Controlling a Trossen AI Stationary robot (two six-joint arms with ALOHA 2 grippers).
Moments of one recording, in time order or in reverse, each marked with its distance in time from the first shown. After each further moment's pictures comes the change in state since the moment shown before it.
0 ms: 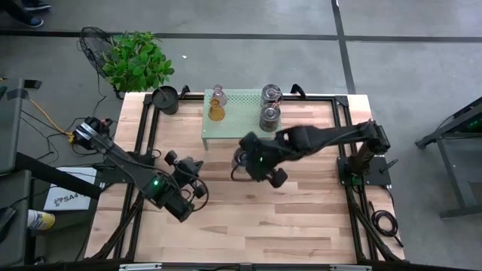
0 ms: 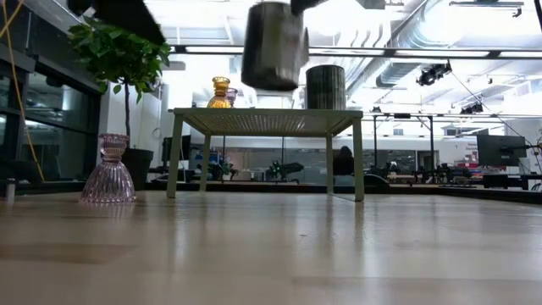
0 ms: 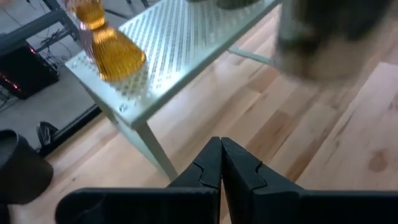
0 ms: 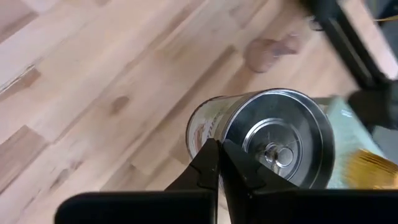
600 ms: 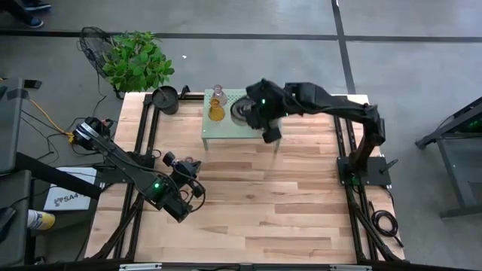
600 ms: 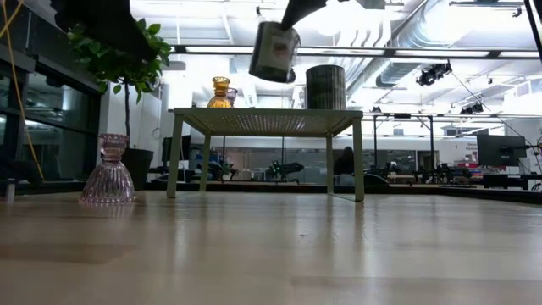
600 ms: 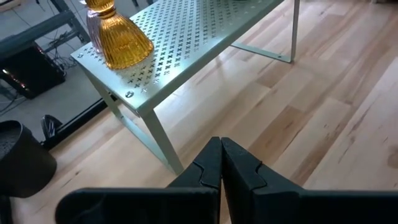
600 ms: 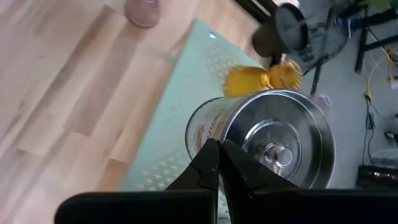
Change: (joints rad) left arm -0.024 0.000 -0.083 0.002 -0.024 -0.090; right arm -0.319 -0.001 0.175 -0.017 0.008 -0.057
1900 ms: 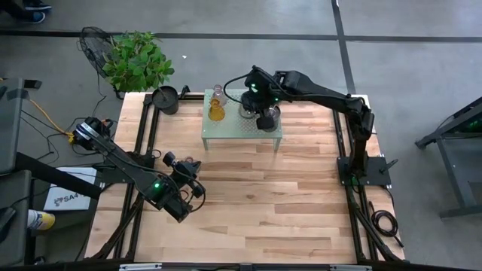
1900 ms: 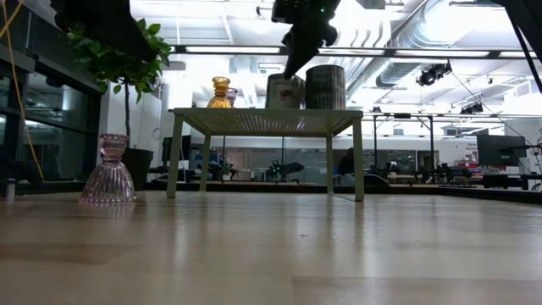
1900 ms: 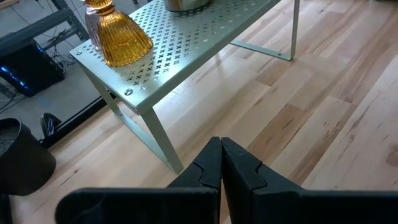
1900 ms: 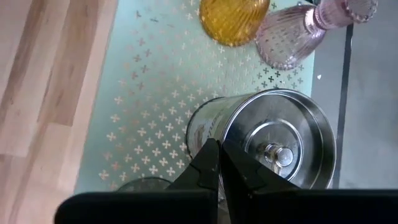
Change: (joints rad) left arm 0.000 0.000 0.000 0.001 0.009 0.000; right arm -0.190 0.119 -0.002 -0.021 -0.076 0.122
